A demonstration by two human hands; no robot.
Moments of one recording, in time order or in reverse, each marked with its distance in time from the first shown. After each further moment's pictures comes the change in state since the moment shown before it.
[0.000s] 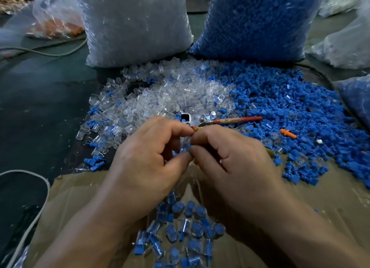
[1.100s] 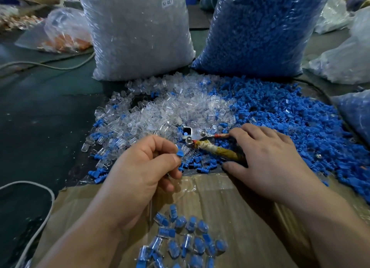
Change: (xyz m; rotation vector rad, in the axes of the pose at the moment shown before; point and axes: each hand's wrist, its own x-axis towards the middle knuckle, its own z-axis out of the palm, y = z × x) left_hand 0.009 -0.011 -0.007 -0.732 -0.090 -0.608; right_hand 0.022 0.053 -0.029 -0.684 -0.313 0.244
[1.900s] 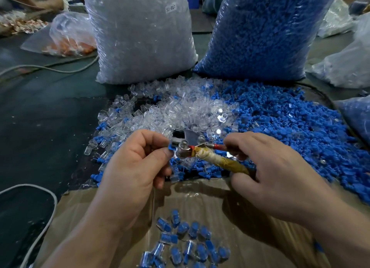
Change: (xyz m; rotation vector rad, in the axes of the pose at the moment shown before) left_hand 0.006 -0.004 -0.002 -0.003 0.108 0.248; right_hand -0.020 -0.007 -0.023 0.290 0.084 -0.227
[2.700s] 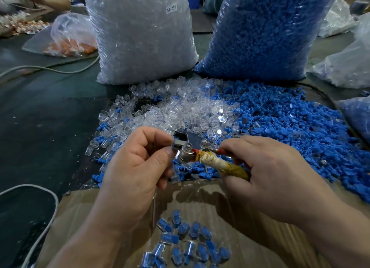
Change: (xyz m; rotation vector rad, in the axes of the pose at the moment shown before) left_hand -0.008 0.007 0.005 0.053 -0.007 0.123; right_hand 0.001 -0.006 -0.001 -0.073 0.009 -0.015
